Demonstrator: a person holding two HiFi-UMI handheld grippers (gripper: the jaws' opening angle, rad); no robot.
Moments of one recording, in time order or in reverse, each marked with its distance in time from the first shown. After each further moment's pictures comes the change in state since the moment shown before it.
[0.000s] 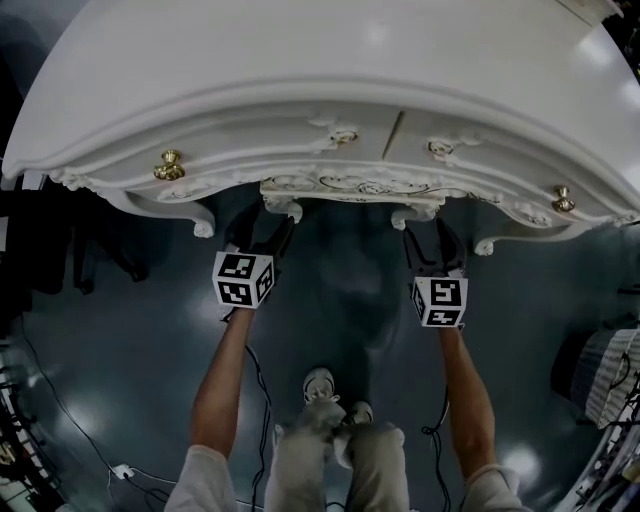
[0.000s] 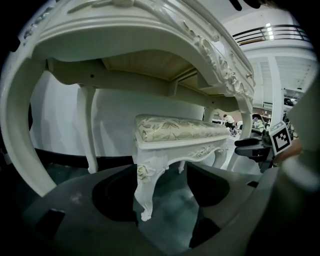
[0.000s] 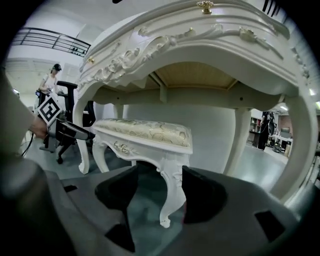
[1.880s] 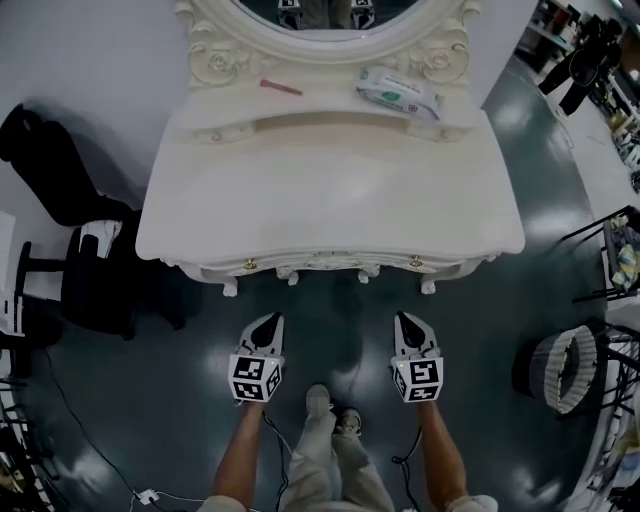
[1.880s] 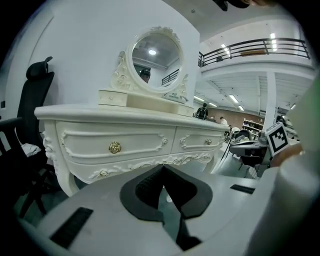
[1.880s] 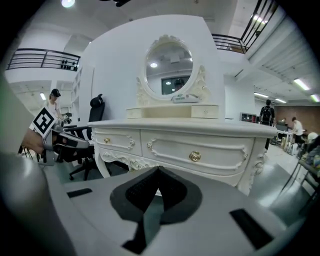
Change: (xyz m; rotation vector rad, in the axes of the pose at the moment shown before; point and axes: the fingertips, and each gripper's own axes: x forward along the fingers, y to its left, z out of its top) left arm -0.226 -0.120 0.217 -0.044 0.032 -0.042; right arm -0.237 0.005 0.239 0.100 0.049 0.013
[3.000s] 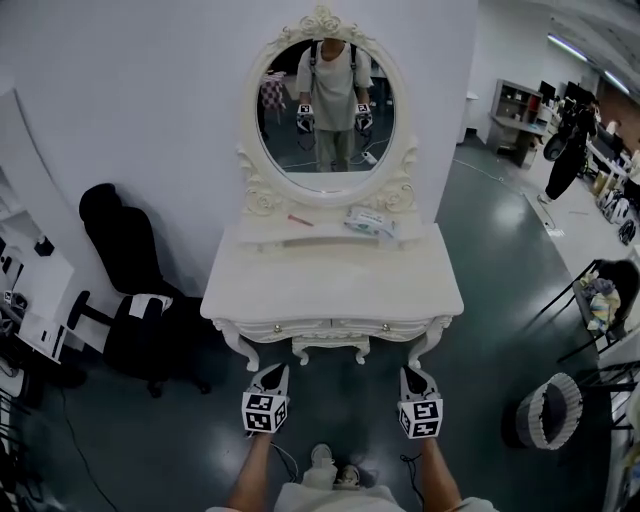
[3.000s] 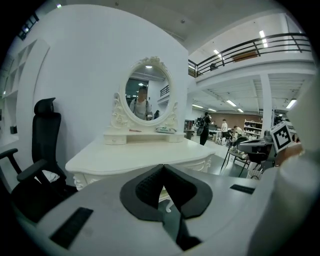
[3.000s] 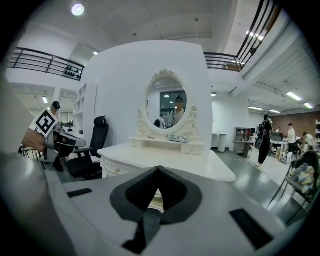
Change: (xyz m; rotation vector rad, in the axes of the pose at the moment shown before) left arm -0.156 -0.076 0.144 0.067 -0.108 0.054; right arm -0.185 -0.017 0.139 -0.016 -0.140 -0.041
